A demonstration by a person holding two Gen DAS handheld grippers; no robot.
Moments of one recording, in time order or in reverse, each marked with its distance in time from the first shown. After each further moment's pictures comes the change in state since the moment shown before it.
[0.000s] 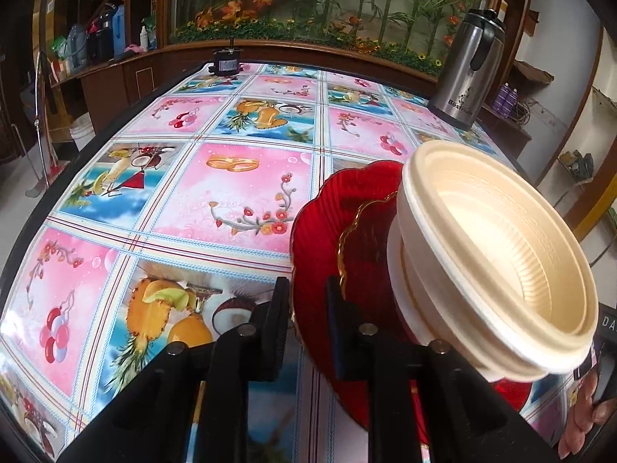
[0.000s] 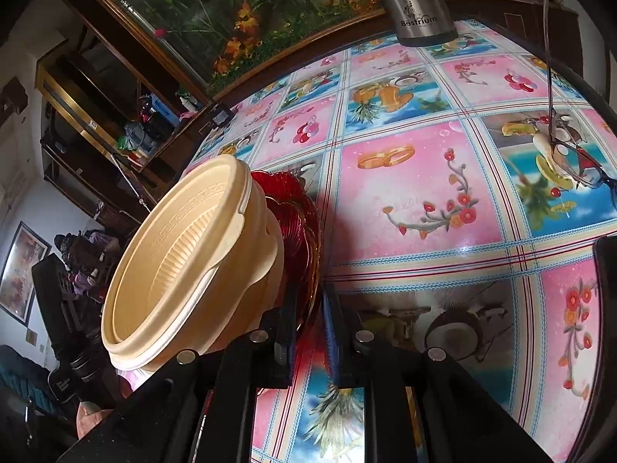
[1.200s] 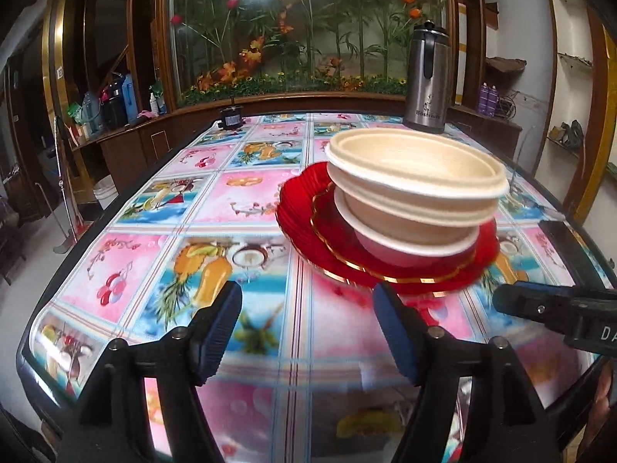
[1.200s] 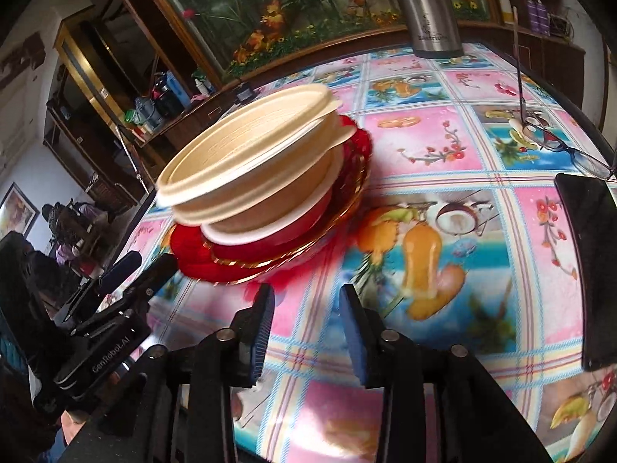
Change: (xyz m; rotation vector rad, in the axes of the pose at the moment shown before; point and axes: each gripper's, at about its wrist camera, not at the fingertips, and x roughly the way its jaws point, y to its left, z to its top) left arm -0.079 -0.037 -0.083 0.147 -0.202 0.102; right arm -0.038 0.042 -0.085 -0.134 -0.028 -0.052
